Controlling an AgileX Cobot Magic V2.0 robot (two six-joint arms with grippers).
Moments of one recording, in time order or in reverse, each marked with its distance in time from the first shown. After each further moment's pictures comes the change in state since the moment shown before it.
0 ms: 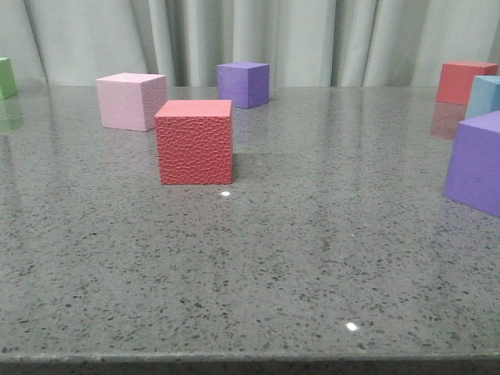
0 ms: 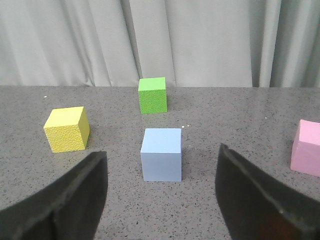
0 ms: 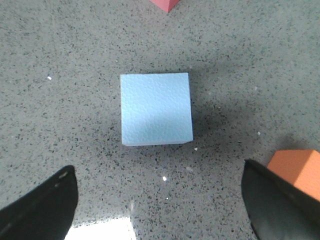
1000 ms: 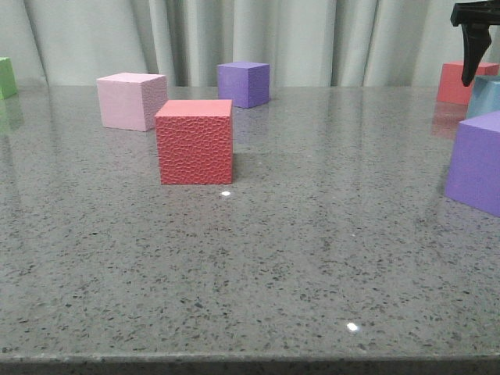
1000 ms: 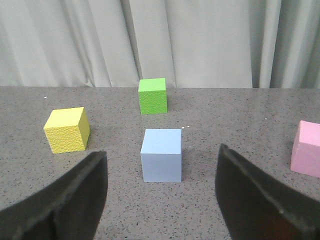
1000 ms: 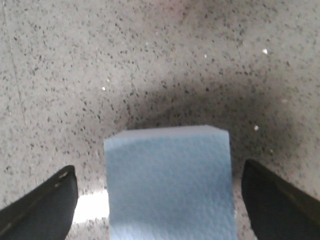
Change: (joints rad) left arm 0.000 0.000 0.000 0.000 -0.002 -0.002; right arm -0.076 0.326 -0.197 0.141 0.007 -0.067
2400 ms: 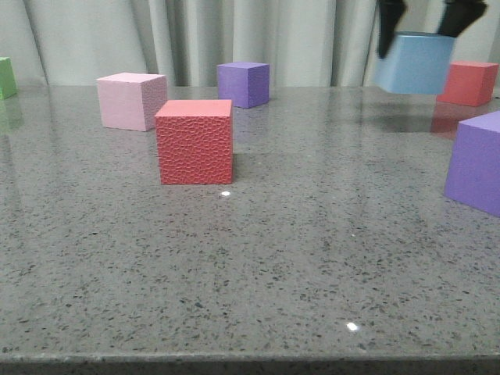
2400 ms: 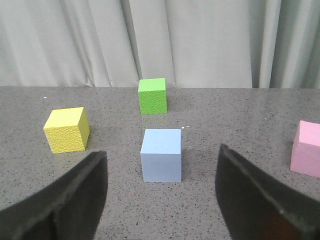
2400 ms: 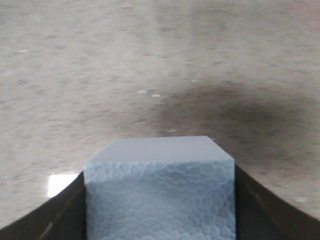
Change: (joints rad) left arm 0.000 0.000 0.000 0.000 0.000 0.000; right arm 0.253 0.068 -0.252 0.022 0.171 0.045
